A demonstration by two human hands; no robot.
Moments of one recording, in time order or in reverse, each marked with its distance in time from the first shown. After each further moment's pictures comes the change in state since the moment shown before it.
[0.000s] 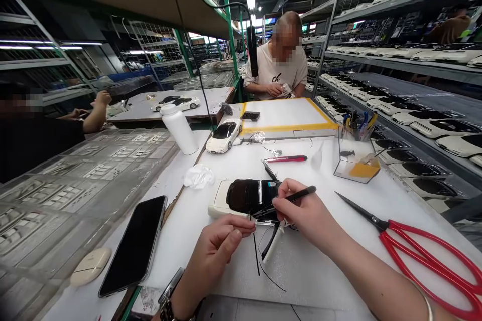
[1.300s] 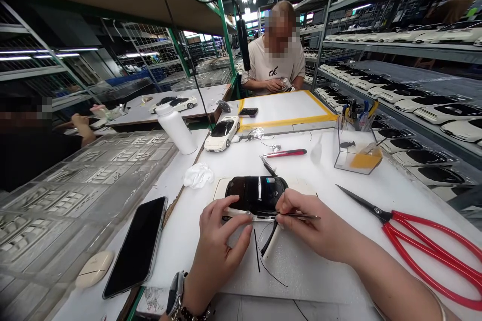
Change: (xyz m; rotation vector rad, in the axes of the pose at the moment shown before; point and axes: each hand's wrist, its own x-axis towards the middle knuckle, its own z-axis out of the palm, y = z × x) left_hand 0.003 -0.005 0.009 0.808 0.189 0.296; right_hand -0.013 0.022 -0.024 -0.309 -0.227 -0.282
